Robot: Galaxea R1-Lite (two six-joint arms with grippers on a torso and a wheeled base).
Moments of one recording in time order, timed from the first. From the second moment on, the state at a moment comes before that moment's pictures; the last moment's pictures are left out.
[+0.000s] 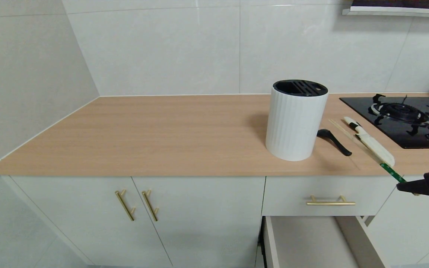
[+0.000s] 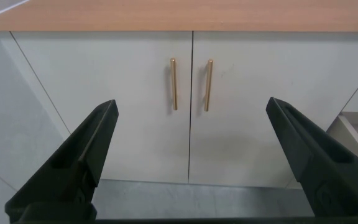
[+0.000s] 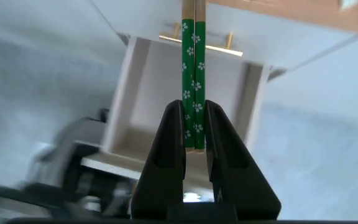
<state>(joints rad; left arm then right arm) 0.00 0.00 0.00 0.00 0.04 0.00 0.17 1.25 -0.95 0.41 0.04 -0.05</state>
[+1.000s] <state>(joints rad) 0.00 0.00 0.00 0.00 0.04 0.00 0.20 1.05 -0.74 0.35 0.16 -0.31</state>
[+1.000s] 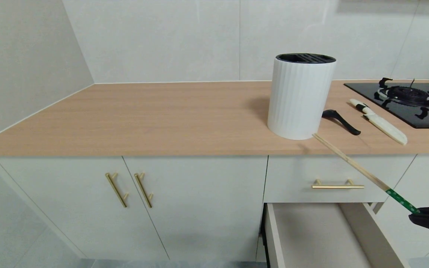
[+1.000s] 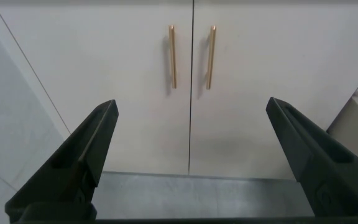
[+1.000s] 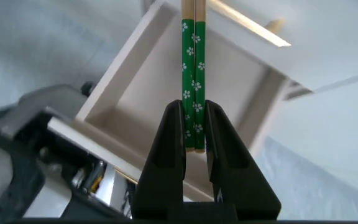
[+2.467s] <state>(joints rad) 0.00 0.00 0.00 0.00 0.04 0.00 0.30 1.41 -0.58 0.13 0.09 -0.27</state>
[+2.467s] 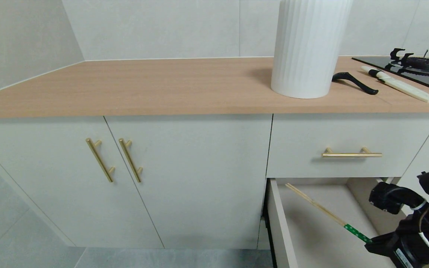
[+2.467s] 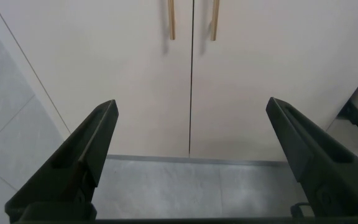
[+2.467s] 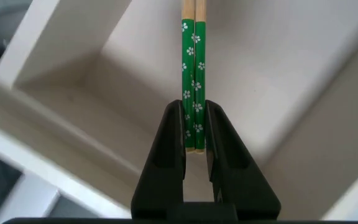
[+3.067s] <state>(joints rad) 0.00 0.00 0.00 0.00 0.04 0.00 0.36 1.76 -0.73 0.08 -0.05 0.16</state>
